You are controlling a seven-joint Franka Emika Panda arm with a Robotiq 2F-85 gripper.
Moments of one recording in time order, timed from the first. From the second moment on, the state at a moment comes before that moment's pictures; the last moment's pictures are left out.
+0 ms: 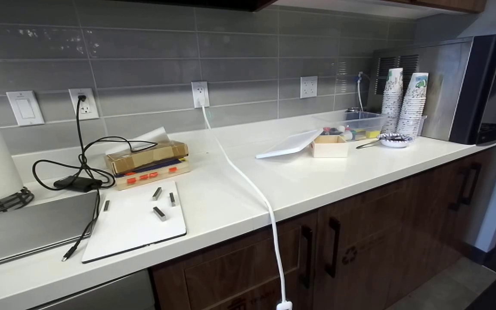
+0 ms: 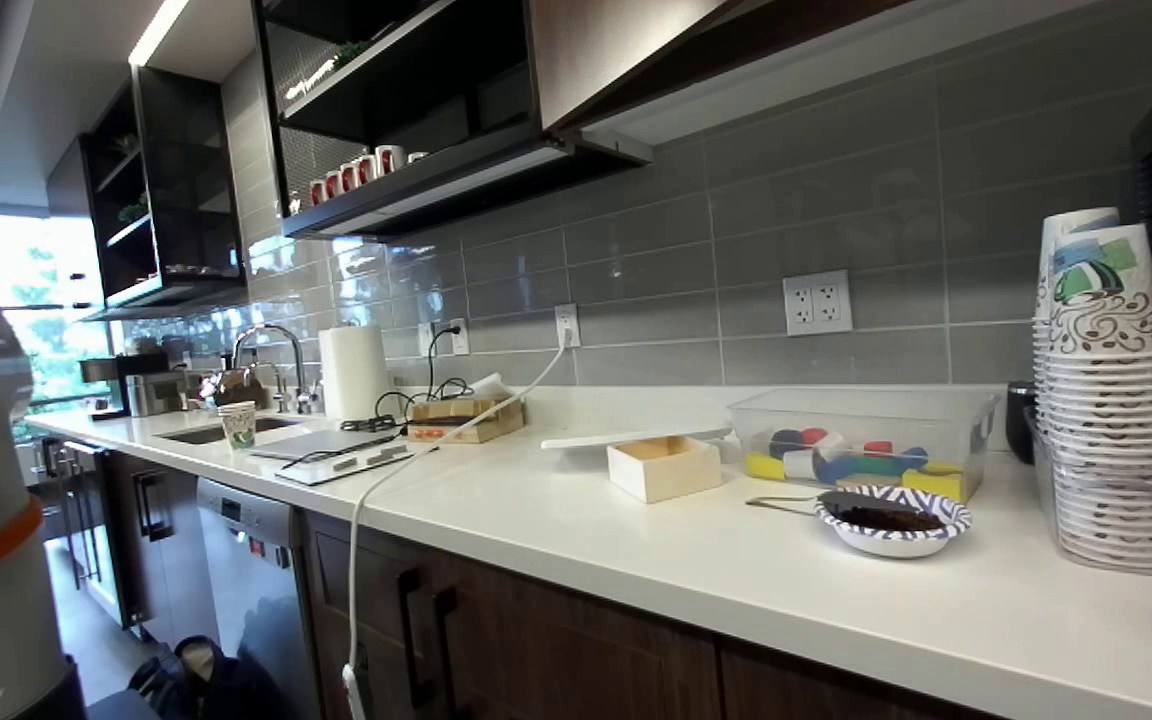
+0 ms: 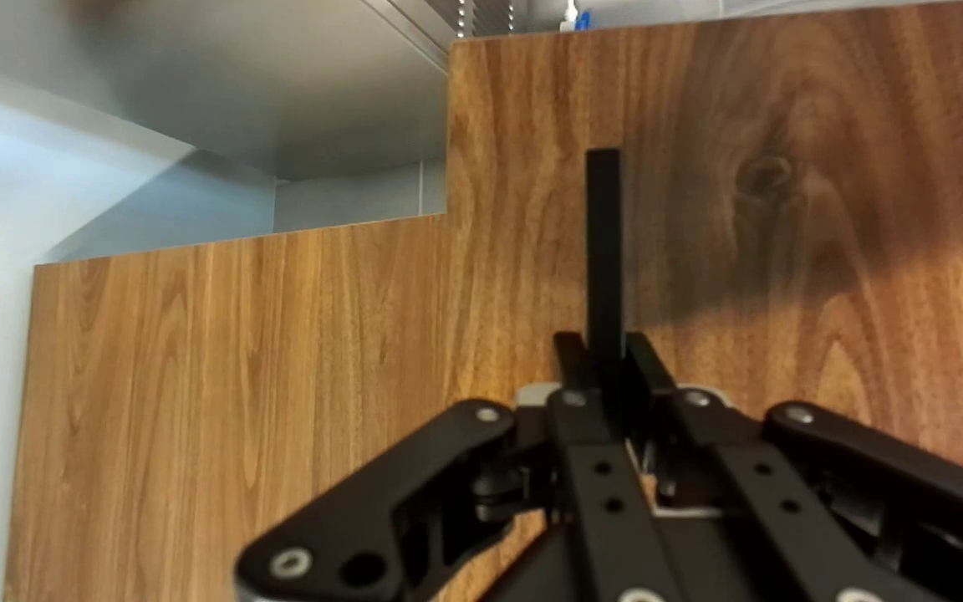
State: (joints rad) arm -0.22 -0.19 -0.44 -1.52 0.13 2.47 -0.27
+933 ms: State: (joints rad) arm -0.33 0.24 -0.45 -1.01 0.42 2.29 -0.37
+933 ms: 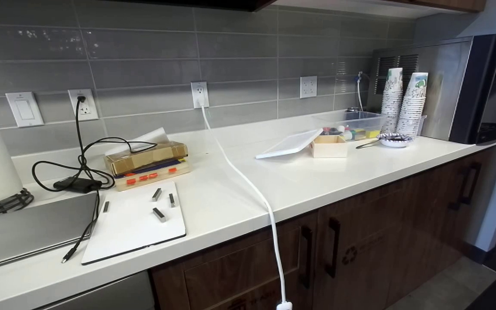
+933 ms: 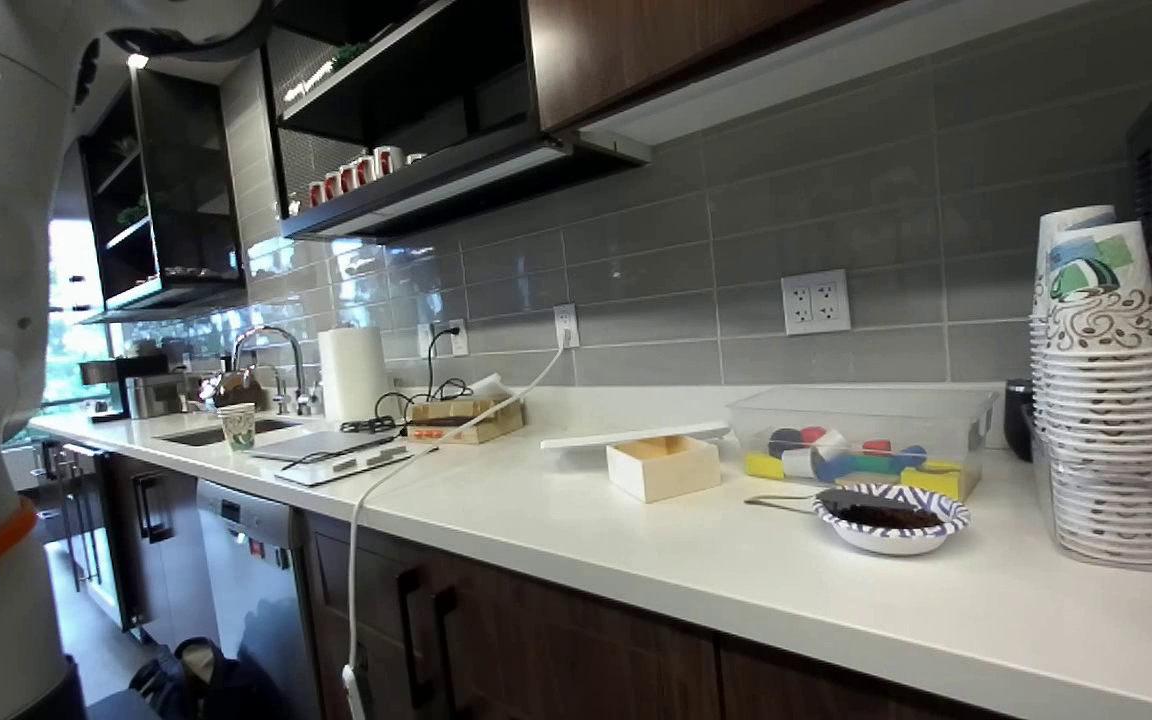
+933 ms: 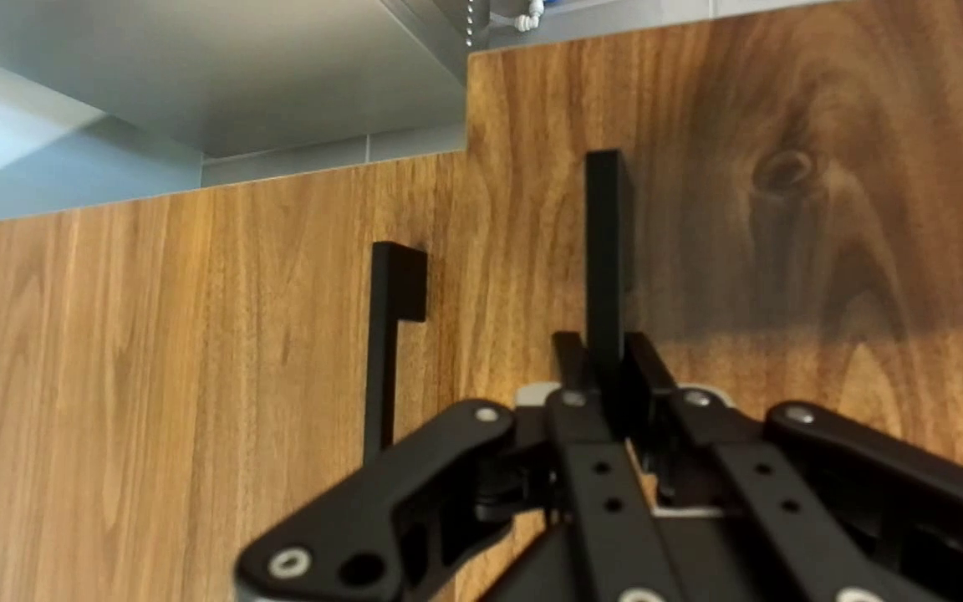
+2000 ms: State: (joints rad) arm -0.54 0.45 -0.20 -0.69 0.38 2.23 -0.36
